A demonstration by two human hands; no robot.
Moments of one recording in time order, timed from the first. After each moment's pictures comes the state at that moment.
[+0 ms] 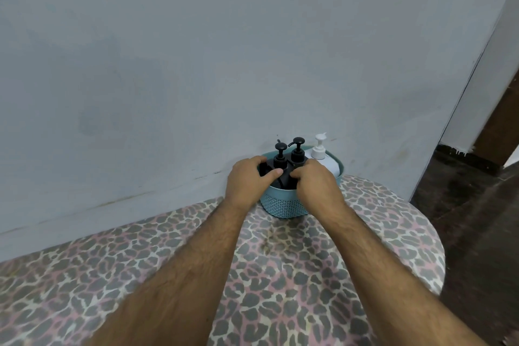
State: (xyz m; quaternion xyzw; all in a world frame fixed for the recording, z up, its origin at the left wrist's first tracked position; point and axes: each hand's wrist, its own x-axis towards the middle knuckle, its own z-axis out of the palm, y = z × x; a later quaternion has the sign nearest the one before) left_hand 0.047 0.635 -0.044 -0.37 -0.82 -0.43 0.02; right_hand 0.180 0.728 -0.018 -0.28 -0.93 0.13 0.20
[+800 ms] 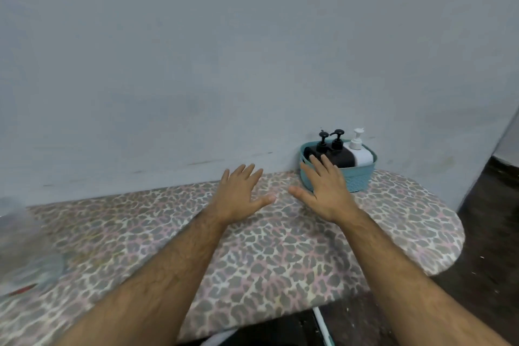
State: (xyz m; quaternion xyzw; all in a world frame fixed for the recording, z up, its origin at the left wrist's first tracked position) left_hand 0.092 0.448 -0.043 -0.42 -0.90 -0.10 0.05; right_hand 0.226 0.651 -0.035 -0.14 -0.97 0.13 0.14
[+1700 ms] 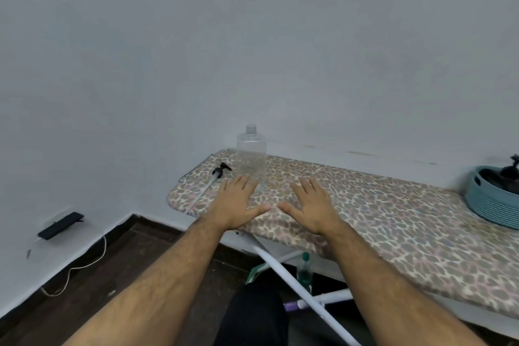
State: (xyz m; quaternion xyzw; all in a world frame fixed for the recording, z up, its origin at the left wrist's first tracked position) left_hand 0.213 0.067 -0.046 -0.14 -0.98 -0.08 0.07; right_hand 0.204 0.299 -0.059 0.14 -0.97 0.16 0.05
